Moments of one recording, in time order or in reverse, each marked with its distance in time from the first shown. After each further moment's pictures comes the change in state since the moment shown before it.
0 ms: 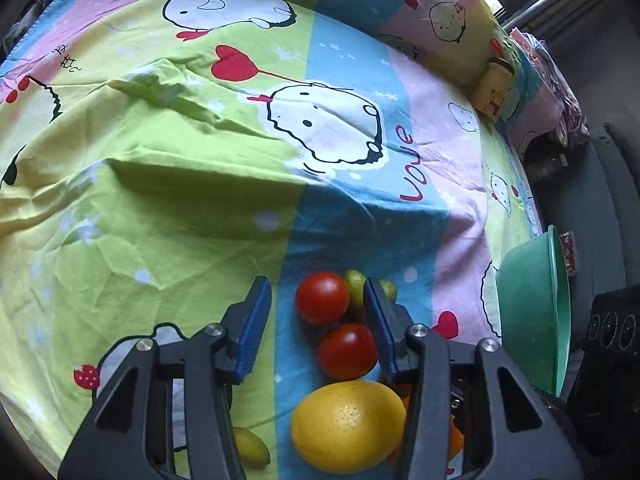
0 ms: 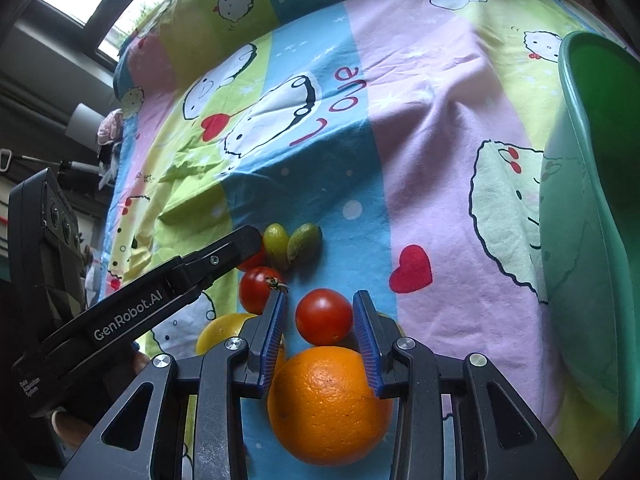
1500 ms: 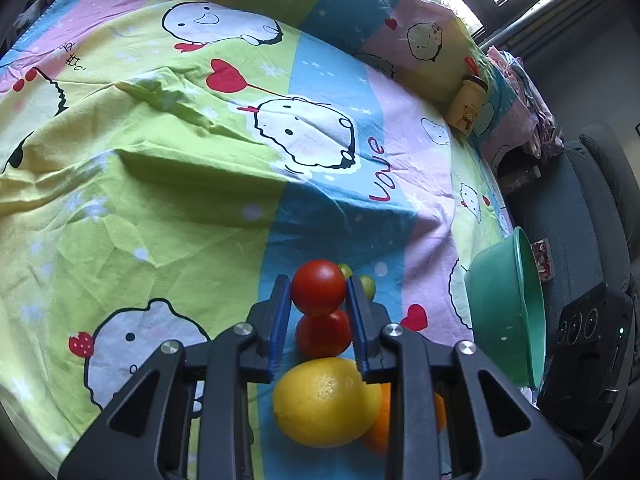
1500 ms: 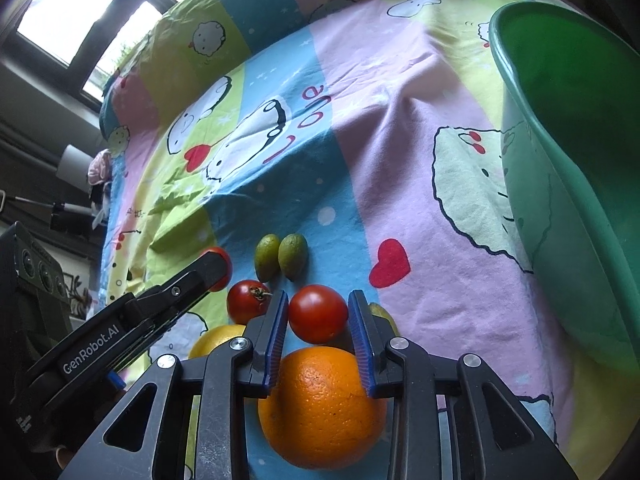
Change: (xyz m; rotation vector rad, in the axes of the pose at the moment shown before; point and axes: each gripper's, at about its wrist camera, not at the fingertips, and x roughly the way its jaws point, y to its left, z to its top) left arm -0.019 -0.005 -0.014 -0.008 -0.073 -0.086; right arm -0.010 -0.011 -0.014 0.114 -0.138 -0.023
